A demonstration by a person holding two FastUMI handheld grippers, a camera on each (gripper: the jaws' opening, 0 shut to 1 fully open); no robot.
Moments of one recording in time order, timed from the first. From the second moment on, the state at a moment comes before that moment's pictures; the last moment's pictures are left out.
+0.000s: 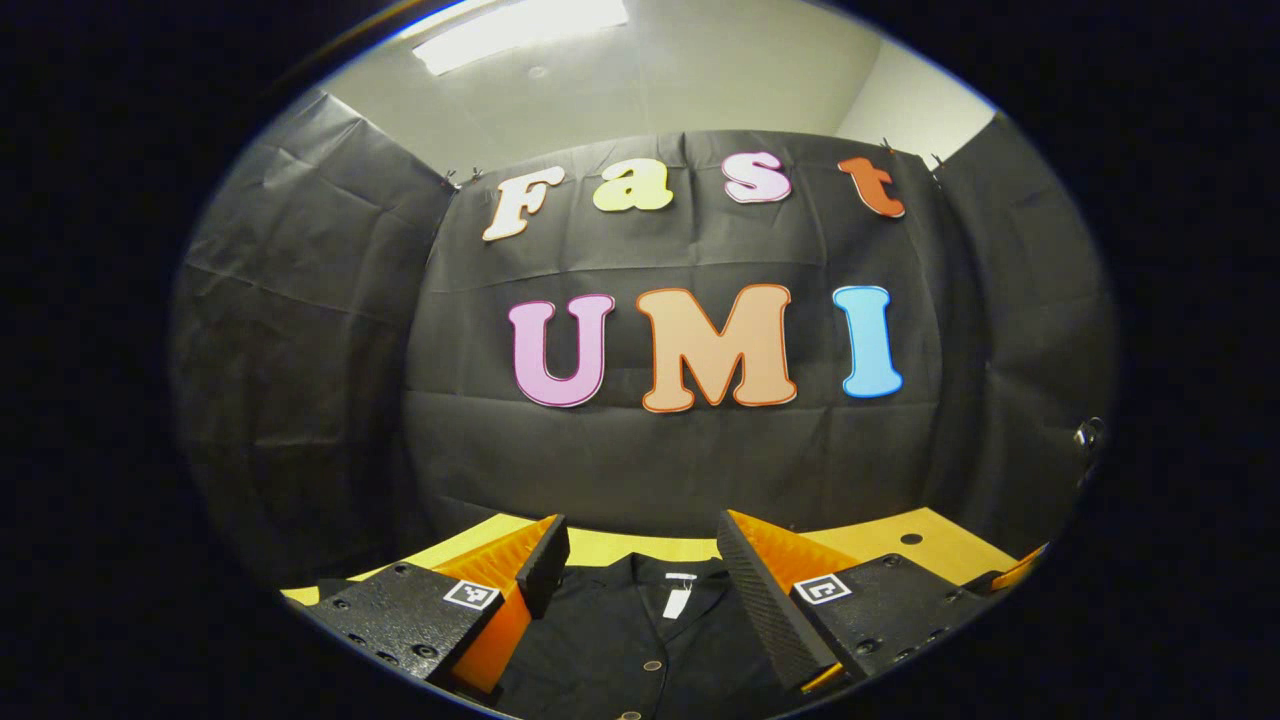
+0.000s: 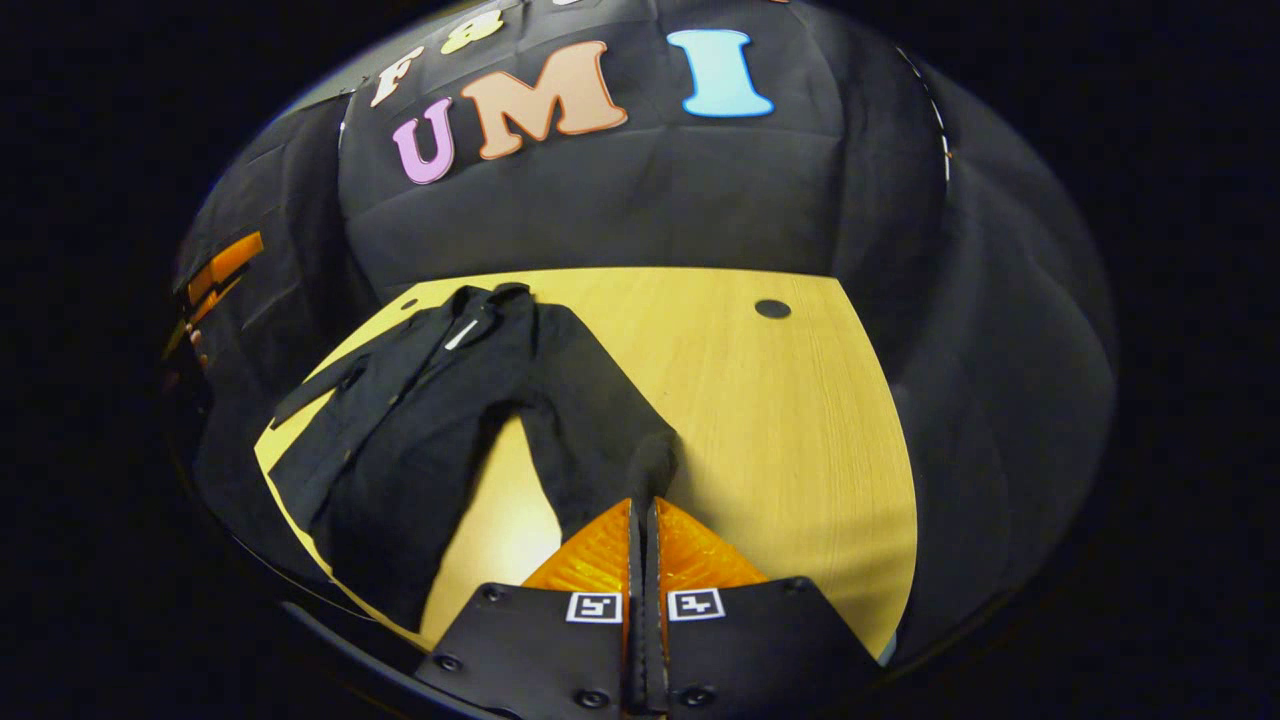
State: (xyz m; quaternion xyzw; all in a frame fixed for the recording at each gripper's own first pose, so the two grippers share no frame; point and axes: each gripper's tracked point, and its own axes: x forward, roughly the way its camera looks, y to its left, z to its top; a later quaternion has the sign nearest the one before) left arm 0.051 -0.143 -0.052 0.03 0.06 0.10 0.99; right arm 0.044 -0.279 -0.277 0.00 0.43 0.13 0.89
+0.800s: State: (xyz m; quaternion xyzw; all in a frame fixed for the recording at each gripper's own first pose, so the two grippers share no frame) left arm 0.027 0.038 -0.034 0.04 0.06 0.12 0.99; right arm 0.102 -0.026 -0.181 0.01 0.34 0.21 0.92
